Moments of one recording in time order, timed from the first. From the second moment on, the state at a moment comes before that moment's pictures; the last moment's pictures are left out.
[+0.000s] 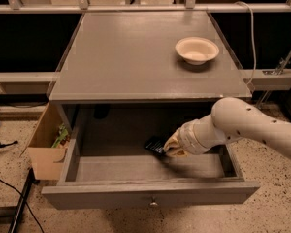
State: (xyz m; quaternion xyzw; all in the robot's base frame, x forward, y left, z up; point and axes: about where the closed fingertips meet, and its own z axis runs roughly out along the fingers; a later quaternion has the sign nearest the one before) arm 0.518 -0.082 0.647 -0.90 0.30 -0.02 0.31
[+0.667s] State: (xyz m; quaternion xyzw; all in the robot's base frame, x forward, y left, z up) arm 0.531 -0.084 0.617 -0.89 0.31 -0.03 0.33
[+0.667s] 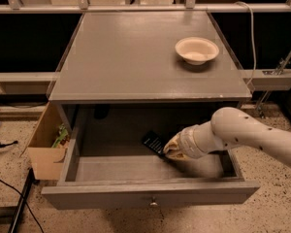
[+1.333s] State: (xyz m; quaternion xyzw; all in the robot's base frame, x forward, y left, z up) arm 0.536 -0.078 0.623 -0.89 0.31 -0.03 0.33
